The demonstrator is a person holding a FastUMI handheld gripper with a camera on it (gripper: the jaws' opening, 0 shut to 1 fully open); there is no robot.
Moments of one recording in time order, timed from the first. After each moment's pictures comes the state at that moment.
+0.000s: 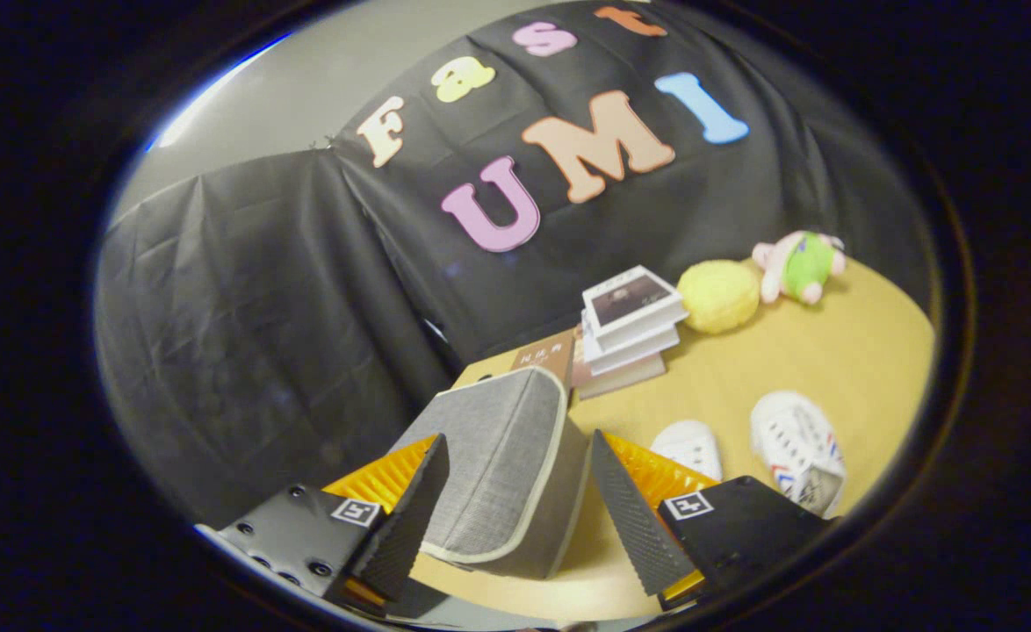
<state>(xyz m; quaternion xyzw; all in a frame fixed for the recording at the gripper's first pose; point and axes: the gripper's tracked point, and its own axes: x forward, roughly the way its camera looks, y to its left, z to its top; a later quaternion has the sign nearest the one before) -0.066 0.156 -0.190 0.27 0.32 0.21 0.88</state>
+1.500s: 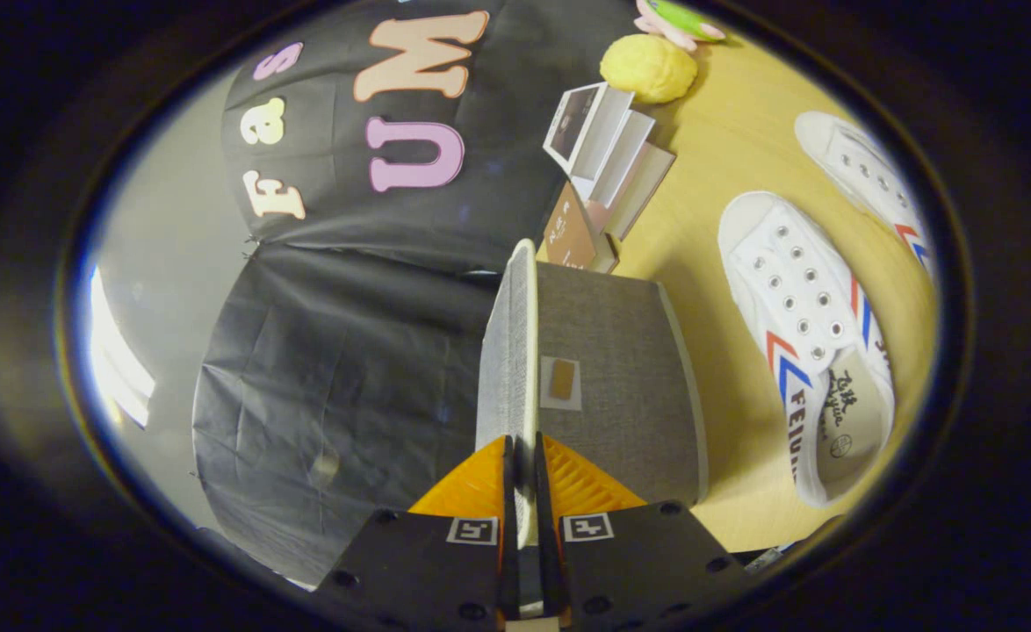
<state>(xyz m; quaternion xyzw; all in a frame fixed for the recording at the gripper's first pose) -0.092 0.200 -0.224 0.53 0.48 0.26 0.65</state>
